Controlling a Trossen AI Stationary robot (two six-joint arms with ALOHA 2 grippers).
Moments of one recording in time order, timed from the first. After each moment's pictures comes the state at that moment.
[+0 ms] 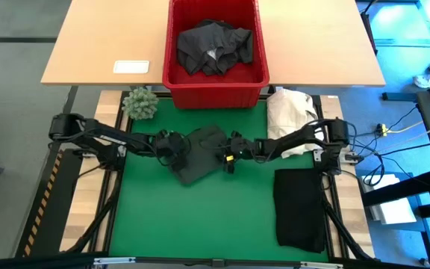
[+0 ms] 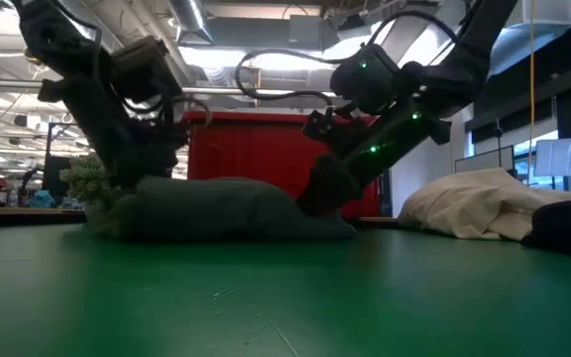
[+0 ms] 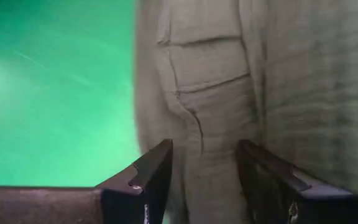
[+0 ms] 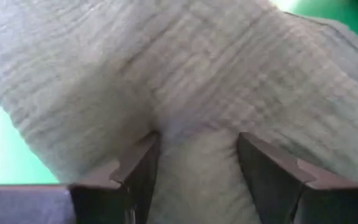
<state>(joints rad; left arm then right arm) 0.10 1.41 0.48 -0.09 -0.32 -0.44 -0.04 1.89 0.85 0.39 0.13 0.03</state>
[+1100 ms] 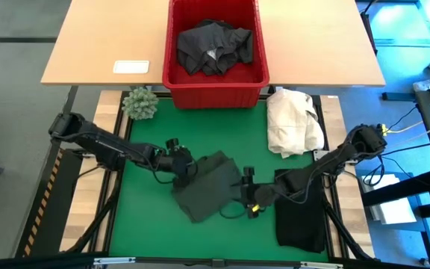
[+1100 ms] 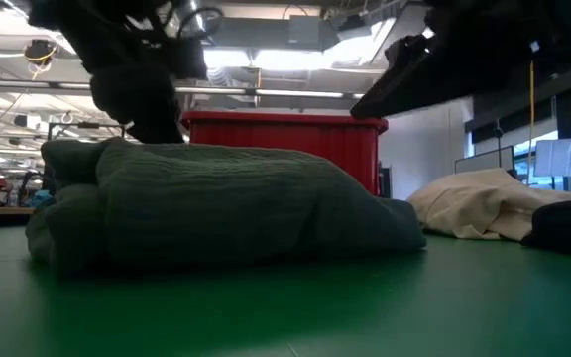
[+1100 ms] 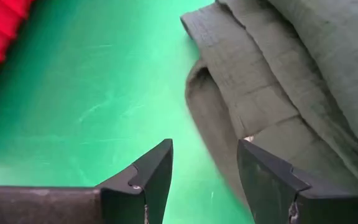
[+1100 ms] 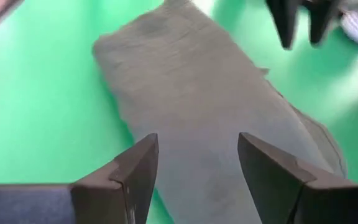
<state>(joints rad) -0.19 1.41 0.76 -0.36 -0.46 -0.35 0.49 1.59 0.85 0.08 0.41 0.04</state>
